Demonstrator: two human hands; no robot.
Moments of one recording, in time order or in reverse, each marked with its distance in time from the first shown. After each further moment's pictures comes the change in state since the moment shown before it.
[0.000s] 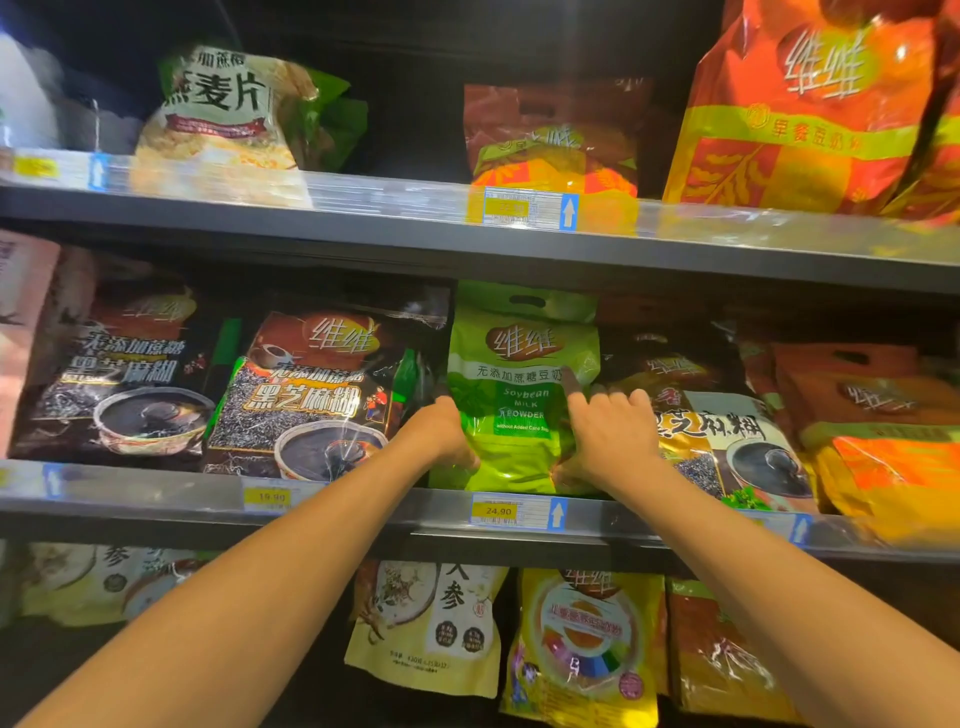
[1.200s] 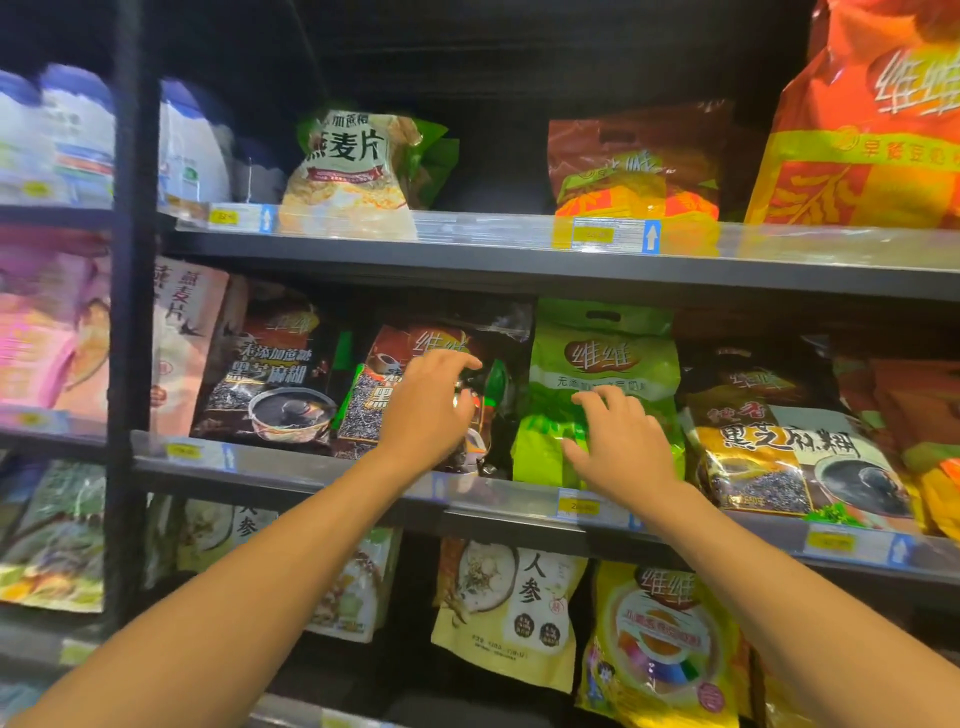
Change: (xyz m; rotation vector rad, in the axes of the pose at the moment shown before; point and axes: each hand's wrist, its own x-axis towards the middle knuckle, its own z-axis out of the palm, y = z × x) left_hand -0.067 -0.087 -0.060 -0.013 0.721 0.432; right_hand -0.027 -0.069 -0.041 0.479 0.151 -0.069
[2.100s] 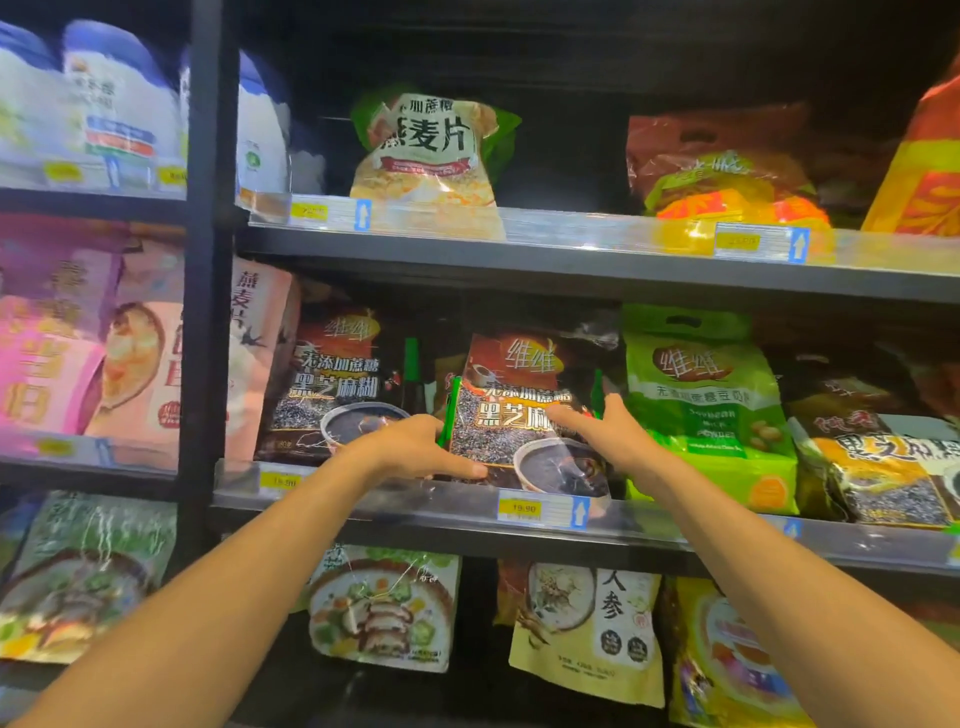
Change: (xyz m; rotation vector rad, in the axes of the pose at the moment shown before) left_hand 0.007 -0.164 -0.073 -0.186 -0.823 -0.351; right_hand 0.074 -0.133 0.046 0.932 -0.241 0.490
